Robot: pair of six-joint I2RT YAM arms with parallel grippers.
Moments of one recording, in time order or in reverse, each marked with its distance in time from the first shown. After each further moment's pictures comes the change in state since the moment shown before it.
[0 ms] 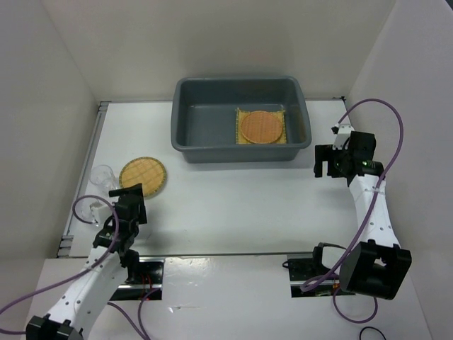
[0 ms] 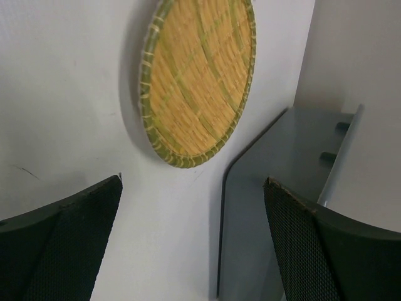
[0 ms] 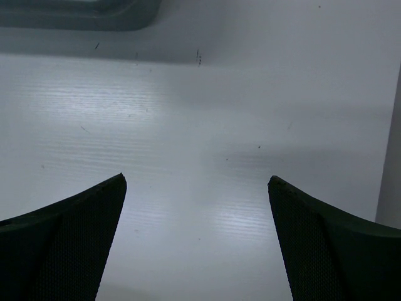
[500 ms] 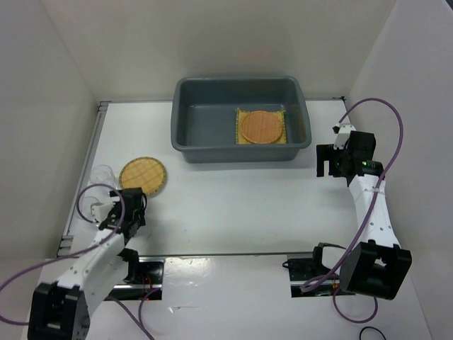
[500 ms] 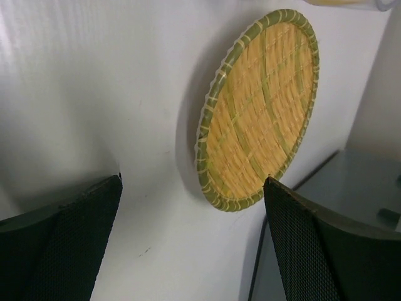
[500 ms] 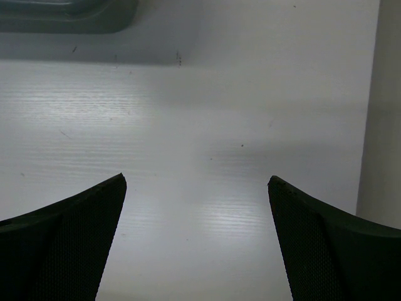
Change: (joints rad) left arm 0.066 0.171 -0.034 0.031 -0.023 -0.031; right arm -0.003 0.002 0.000 0.011 0.054 -0.003
